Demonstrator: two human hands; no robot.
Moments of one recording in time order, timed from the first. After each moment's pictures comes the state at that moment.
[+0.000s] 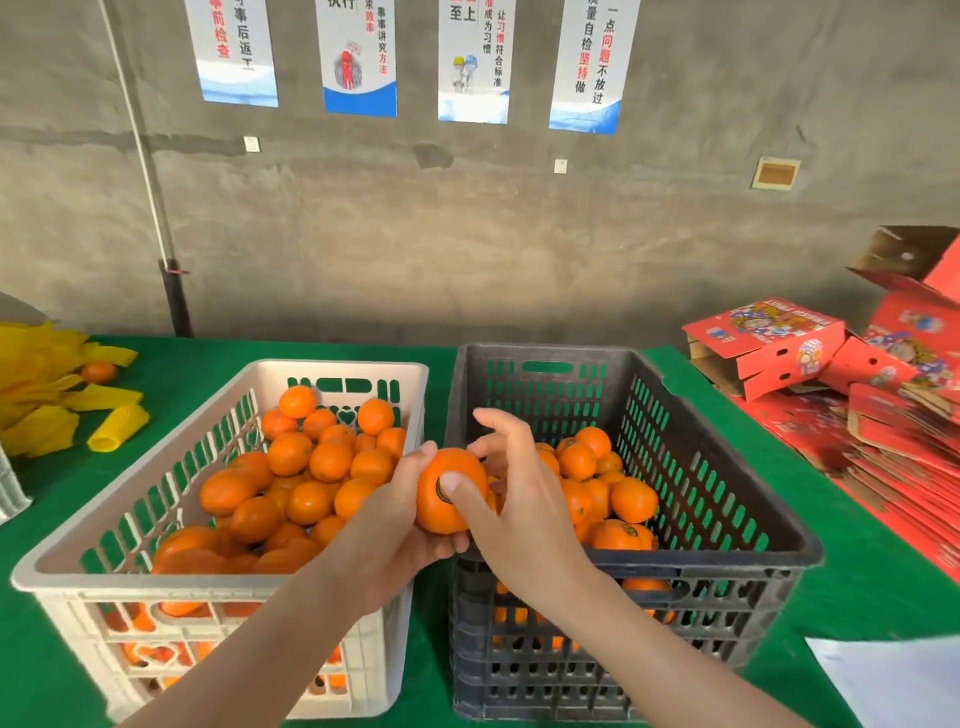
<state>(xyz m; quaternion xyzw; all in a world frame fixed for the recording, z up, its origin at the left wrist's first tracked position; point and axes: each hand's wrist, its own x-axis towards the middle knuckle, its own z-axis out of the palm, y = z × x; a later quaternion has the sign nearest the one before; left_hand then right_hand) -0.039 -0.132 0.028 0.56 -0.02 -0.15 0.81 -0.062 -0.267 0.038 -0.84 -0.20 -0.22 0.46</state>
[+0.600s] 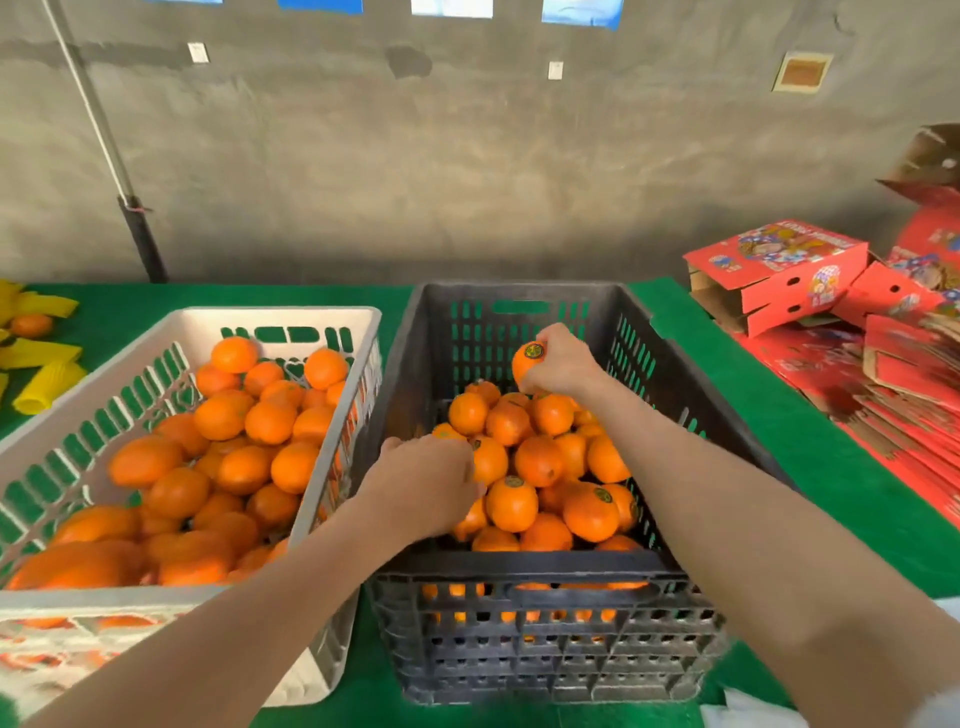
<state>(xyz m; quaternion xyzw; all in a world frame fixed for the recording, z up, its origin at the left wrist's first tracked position) 0.037 -0.216 0.003 0.98 -0.17 -0.03 0.05 0.151 -0.397 0.021 -0.94 0.04 -0.02 0.33</state>
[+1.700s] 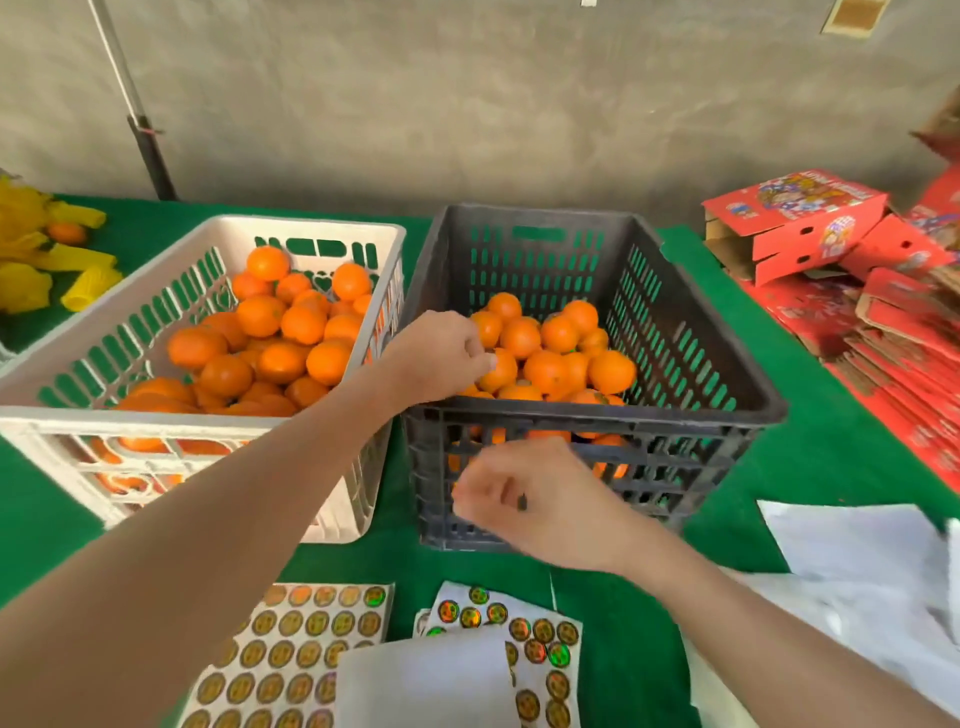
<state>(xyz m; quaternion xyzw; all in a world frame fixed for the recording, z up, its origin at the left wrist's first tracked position) 0.006 -0.196 0.016 0.95 -0.19 0.04 0.23 -0.108 -0.349 -0.006 -0.86 -0.33 0.04 0.40</state>
